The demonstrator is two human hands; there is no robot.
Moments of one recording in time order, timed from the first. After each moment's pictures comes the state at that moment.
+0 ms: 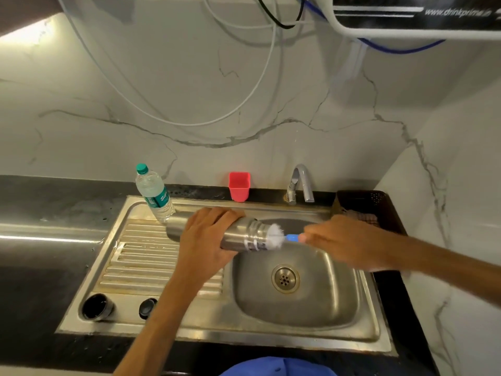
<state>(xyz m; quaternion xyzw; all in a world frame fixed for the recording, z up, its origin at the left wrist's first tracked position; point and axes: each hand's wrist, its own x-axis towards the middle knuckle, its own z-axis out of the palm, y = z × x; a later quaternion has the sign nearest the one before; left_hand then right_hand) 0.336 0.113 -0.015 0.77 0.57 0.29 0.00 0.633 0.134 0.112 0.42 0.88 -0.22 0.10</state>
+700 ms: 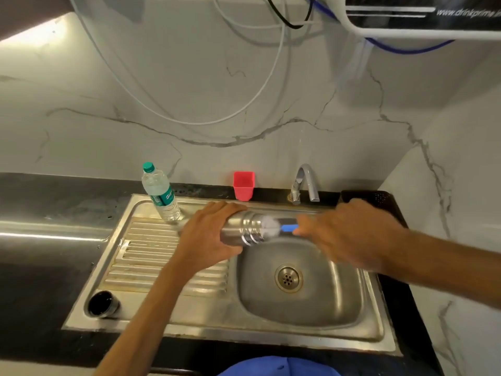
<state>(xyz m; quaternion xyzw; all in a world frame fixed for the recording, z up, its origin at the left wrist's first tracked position) 0.317 0.124 0.002 0.79 0.55 0.25 0.10 0.603 0.119 0.144 0.32 0.93 0.09 0.18</state>
